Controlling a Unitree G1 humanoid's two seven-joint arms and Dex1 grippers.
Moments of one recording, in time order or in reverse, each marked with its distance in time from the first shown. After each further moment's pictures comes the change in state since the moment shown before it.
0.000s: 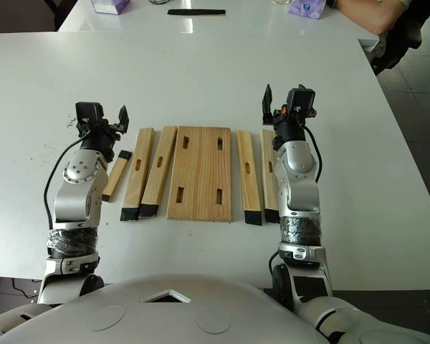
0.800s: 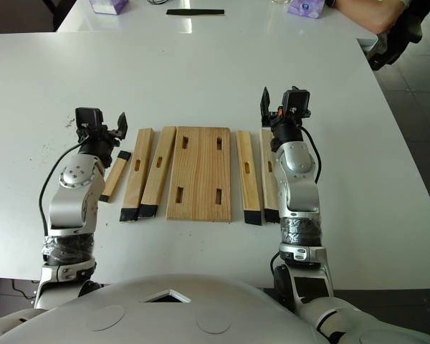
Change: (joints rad) left arm 0.102 0.042 0.006 -0.163 -0.019 0.157 -0.053; right arm 0.006 -0.013 0.017 -0.009 -0.012 0.024 0.015
